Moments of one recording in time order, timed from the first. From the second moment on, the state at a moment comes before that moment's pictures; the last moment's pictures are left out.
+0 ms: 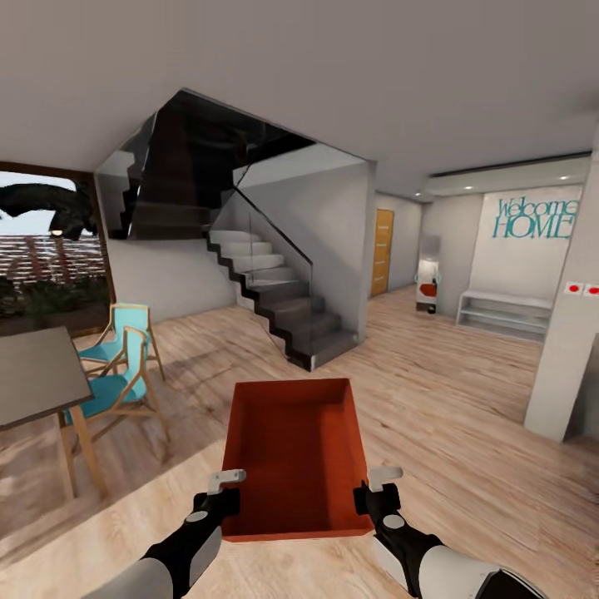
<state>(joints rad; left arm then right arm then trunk) -0.61 -0.09 -0.12 -0.24 0.17 -0.08 0.16 -0.69 0.10 0.68 -0.05 -0.50 -0.27 -0.21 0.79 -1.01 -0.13</state>
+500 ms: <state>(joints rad) -0.61 -0.09 -0.12 -0.24 0.17 -0.08 0.16 -0.69 0.10 0.68 -0.05 -0.50 -0.27 -0.21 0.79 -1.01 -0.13</state>
